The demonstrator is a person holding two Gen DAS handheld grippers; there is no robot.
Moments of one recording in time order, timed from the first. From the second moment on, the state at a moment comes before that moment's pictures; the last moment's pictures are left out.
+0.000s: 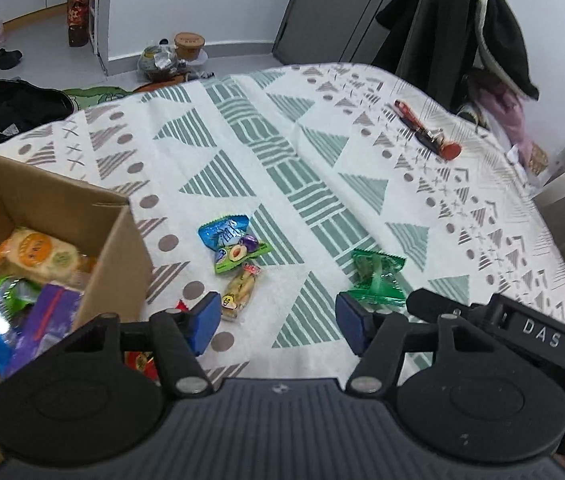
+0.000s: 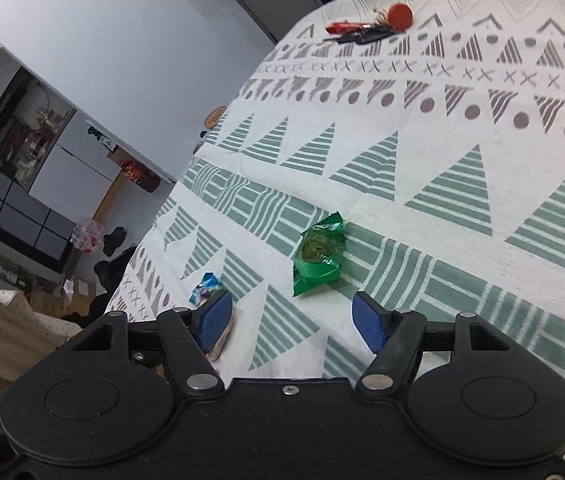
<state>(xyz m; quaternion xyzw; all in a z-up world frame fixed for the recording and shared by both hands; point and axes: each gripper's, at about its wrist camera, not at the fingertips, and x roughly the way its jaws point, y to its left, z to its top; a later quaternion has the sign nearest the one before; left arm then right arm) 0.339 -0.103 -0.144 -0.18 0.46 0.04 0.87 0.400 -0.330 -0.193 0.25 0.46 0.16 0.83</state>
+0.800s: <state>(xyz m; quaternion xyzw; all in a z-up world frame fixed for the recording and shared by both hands) 0.382 -0.105 -0.203 -0.16 0.50 0.07 0.85 0.441 -0.322 -0.242 0.27 0.47 0.17 0.82</state>
